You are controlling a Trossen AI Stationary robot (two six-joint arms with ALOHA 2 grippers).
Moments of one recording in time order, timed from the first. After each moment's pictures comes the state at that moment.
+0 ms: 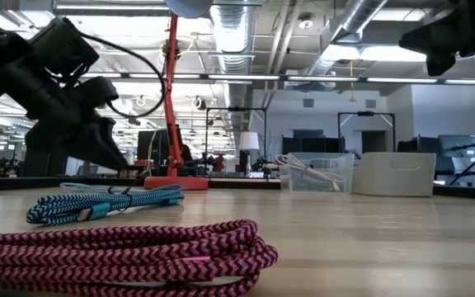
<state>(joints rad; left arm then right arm) 0.09 0.98 0.15 0.17 -0.15 0.18 0.24 0.06 0.30 -0.30 0.45 0.05</state>
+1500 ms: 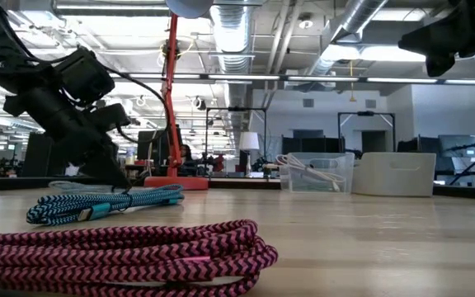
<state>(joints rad) 0.33 1.23 0.15 0.36 0.05 0.14 0.24 0.06 0.30 -0.31 0.45 0.05</state>
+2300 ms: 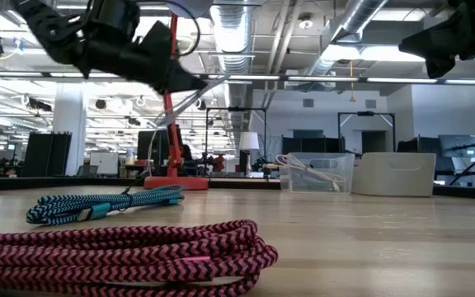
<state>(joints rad) 0.33 1.27 0.49 0.64 0.06 0.18 0.24 0.06 0.30 -0.33 0.45 0.04</state>
